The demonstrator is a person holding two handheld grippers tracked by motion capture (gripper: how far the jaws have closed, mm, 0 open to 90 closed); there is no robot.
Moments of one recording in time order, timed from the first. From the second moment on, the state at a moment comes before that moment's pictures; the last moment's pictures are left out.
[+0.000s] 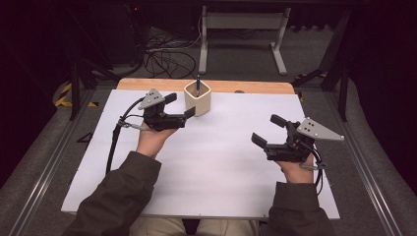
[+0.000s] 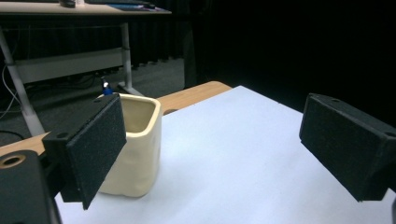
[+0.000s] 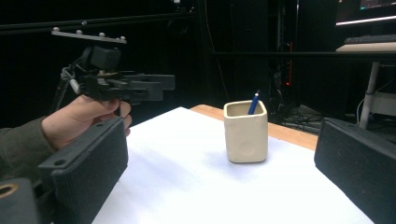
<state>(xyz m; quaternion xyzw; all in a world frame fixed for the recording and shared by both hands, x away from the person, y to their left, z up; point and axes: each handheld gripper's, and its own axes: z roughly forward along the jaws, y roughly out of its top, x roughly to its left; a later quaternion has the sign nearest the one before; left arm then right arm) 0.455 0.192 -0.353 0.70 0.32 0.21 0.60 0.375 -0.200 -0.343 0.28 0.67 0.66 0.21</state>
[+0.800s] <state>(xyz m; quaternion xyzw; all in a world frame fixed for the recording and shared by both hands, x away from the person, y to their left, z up) 0.413 0.227 -0.353 0.68 0.32 0.22 0.62 0.374 -0.195 -0.345 0.28 0.67 0.65 0.21</state>
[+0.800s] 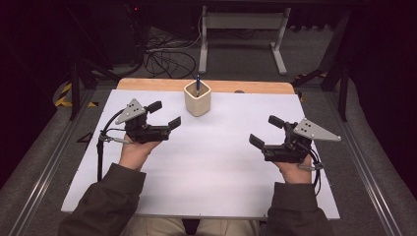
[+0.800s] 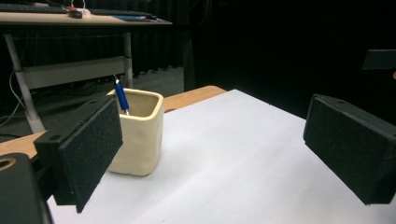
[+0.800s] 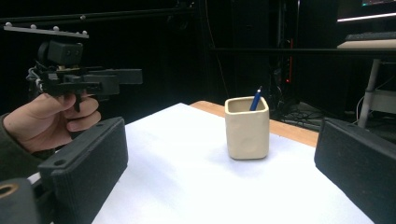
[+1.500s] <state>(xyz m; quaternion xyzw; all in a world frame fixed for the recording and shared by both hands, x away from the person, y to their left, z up) 0.388 0.253 -0.359 0.68 0.32 0.23 0.62 0.374 -0.195 -0.345 0.28 0.67 0.65 0.22</state>
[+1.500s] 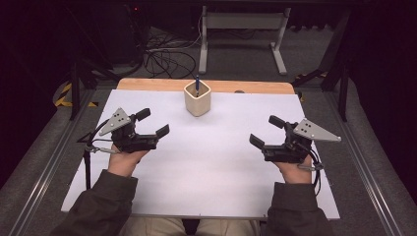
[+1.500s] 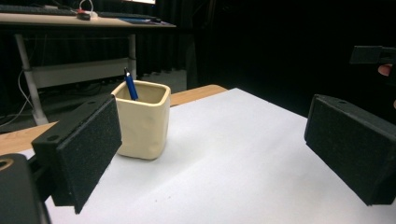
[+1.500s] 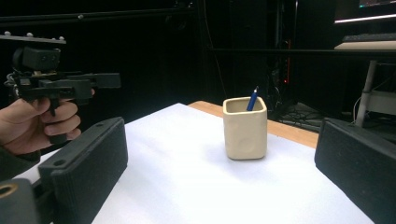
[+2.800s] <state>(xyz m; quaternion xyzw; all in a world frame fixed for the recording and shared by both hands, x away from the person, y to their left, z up) 0.354 0.298 -0.363 0.66 0.34 0.24 0.63 0.379 -0.194 -0.344 0.28 0.67 0.65 0.21</state>
